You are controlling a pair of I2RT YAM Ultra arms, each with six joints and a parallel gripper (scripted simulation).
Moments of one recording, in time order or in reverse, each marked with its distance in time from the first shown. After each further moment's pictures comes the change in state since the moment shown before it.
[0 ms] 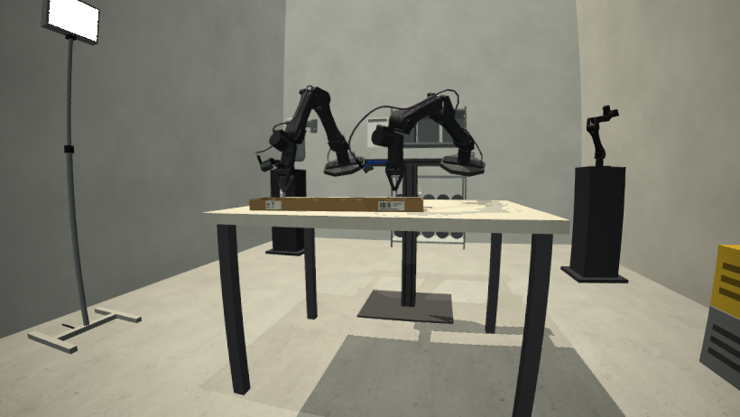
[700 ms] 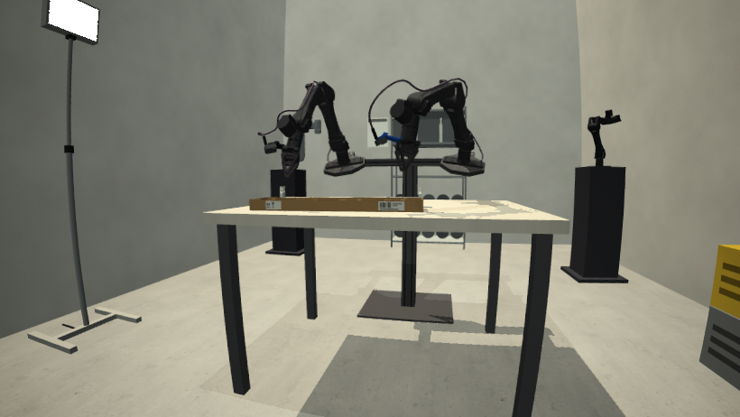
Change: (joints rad) left arm 0.078 -0.268 -0.199 0.168 0.064 -0.179; right arm 0.078 -0.149 -0.034 0.022 0.027 -0.240
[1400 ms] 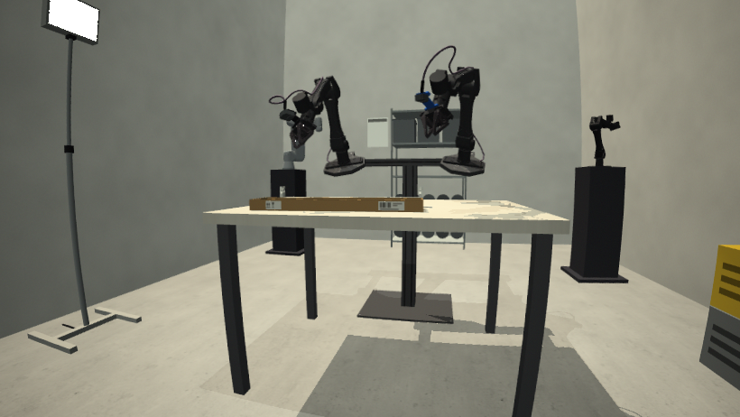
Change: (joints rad) left arm 0.163 -0.472 -0.422 0.342 0.116 -0.311; right arm 0.143 -0.268 -0.070 0.031 0.053 -0.431
